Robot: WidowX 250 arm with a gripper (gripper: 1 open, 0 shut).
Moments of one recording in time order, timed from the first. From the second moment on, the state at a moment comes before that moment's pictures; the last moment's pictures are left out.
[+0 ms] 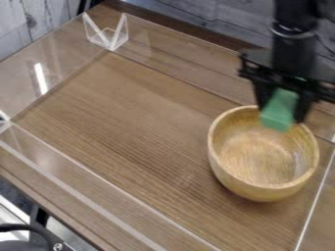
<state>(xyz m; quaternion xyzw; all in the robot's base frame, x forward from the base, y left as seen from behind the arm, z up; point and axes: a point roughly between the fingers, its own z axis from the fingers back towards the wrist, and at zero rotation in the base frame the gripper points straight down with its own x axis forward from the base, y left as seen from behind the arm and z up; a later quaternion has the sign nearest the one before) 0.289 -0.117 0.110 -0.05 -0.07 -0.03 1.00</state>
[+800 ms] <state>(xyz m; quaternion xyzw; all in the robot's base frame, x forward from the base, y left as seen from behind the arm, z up) 0.300 -0.068 0.114 -0.03 -0.09 0.01 1.00</state>
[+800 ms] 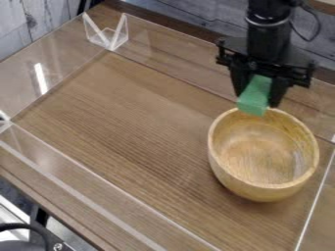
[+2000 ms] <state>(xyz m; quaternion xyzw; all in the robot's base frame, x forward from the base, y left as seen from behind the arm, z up) 0.306 0.059 0.087 0.01 -0.11 0.05 0.99</state>
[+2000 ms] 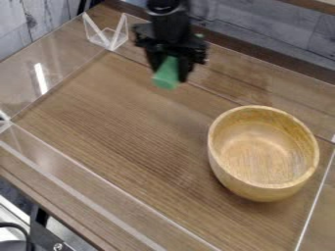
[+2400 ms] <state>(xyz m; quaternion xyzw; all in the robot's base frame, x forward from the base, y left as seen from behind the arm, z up) 0.318 -0.015 0.089 -0.01 -0.12 0.00 0.99</state>
